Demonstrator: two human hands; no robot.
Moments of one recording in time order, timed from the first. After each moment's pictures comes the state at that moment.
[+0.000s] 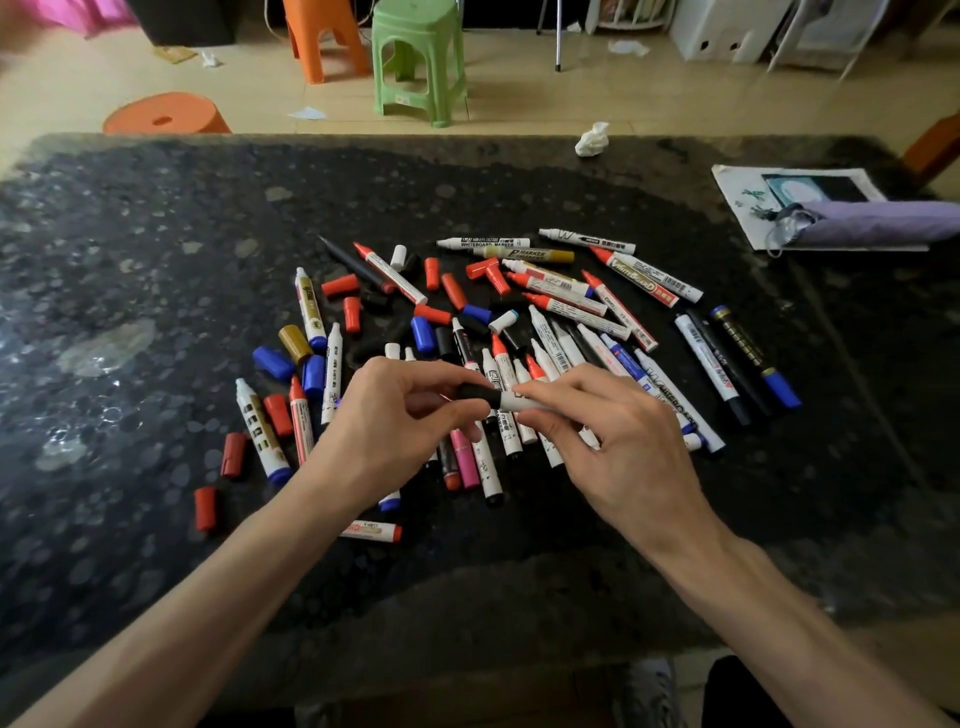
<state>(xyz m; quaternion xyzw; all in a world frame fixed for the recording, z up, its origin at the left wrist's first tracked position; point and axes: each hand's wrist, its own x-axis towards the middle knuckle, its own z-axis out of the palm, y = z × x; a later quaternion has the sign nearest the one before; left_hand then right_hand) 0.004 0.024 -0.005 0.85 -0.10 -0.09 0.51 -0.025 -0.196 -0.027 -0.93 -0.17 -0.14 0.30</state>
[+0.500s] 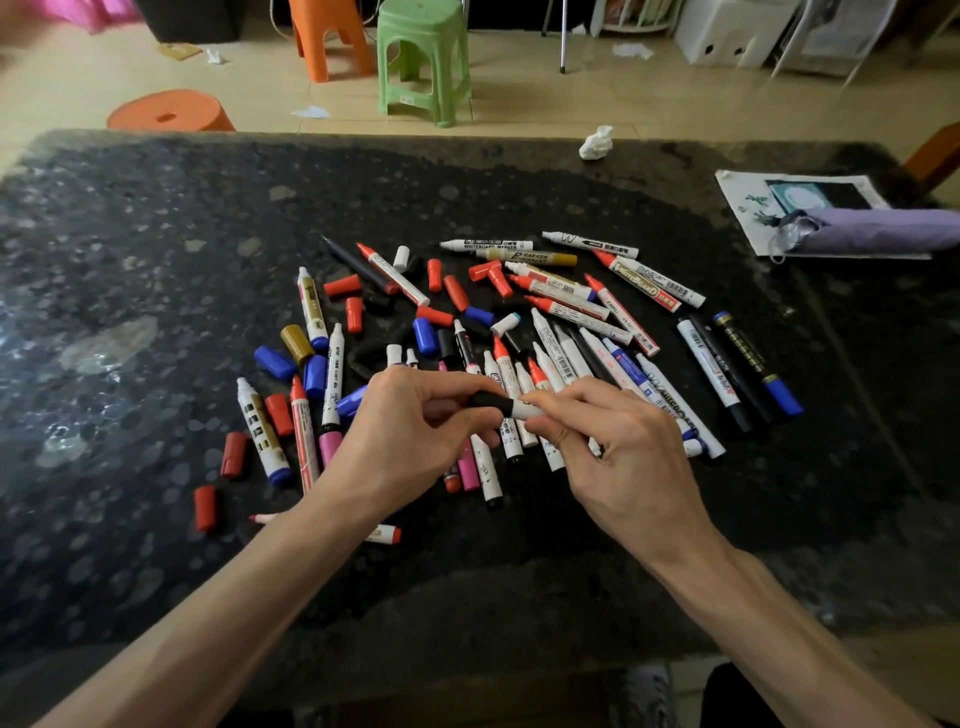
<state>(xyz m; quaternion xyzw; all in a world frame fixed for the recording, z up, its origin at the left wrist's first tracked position) 0.001 0.014 -0.008 0.84 -0.12 -0.08 0.52 -0.029 -0.196 -0.033 -0.93 -0.14 -0.12 0.32</state>
